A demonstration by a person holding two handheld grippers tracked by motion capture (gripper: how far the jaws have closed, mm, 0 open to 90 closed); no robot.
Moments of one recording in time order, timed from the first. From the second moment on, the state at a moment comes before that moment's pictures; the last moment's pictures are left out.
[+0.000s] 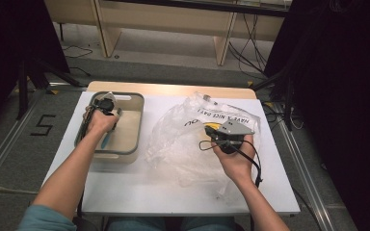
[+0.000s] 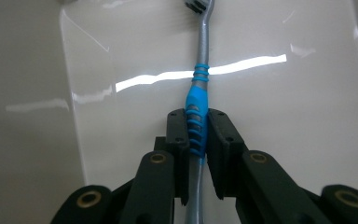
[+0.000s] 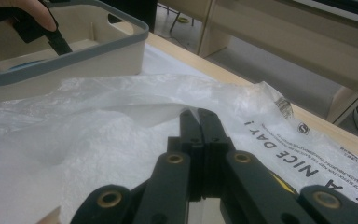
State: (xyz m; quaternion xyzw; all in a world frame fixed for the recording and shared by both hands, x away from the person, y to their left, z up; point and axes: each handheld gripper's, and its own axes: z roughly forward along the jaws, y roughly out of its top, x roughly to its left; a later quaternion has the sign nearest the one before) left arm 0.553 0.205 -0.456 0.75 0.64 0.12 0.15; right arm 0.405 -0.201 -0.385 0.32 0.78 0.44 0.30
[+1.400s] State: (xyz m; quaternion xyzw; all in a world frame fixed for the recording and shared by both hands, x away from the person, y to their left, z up) left arm 0.528 0.207 -0.424 0.74 0.60 0.17 0.26; right arm 0.405 -0.200 -0.386 0.32 0.78 0.44 0.30
